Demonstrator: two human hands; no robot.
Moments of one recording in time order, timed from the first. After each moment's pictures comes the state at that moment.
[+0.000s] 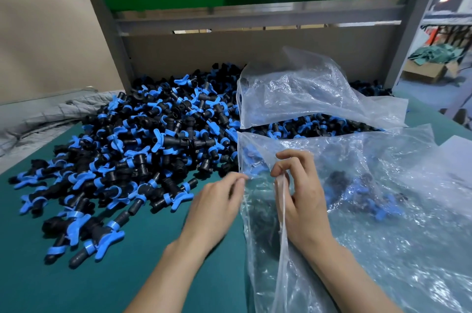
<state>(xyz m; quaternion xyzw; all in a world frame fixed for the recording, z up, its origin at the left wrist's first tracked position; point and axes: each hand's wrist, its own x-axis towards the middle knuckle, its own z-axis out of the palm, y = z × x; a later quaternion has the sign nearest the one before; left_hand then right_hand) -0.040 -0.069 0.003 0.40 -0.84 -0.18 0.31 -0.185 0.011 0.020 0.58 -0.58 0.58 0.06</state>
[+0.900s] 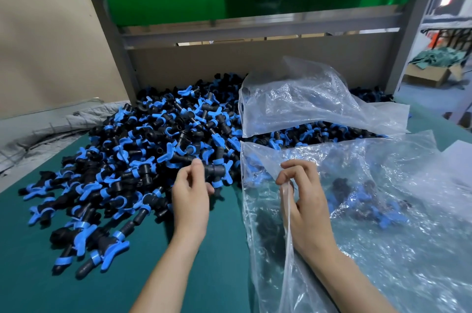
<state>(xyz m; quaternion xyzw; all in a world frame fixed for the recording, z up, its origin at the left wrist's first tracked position) -0.035 -0.097 0.013 0.47 -0.51 -0.43 0.58 -0.186 0.011 0.017 0.54 -0.61 0.58 0.03</state>
